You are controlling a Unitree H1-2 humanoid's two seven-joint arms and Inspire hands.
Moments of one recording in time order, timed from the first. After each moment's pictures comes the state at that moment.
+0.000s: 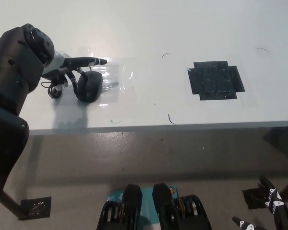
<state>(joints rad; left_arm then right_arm) -1.38 0.33 -0.53 1.41 0.42 0.21 -0.76 0.15 -0.15 0.00 0.18 -0.13 -0.39 -0.01</state>
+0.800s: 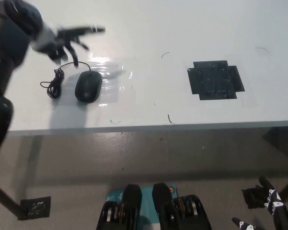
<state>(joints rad) -1.49 0.41 -0.38 1.35 0.37 0.23 -0.83 0.15 -0.14 0.00 0.18 -0.13 -0.39 -0.01</state>
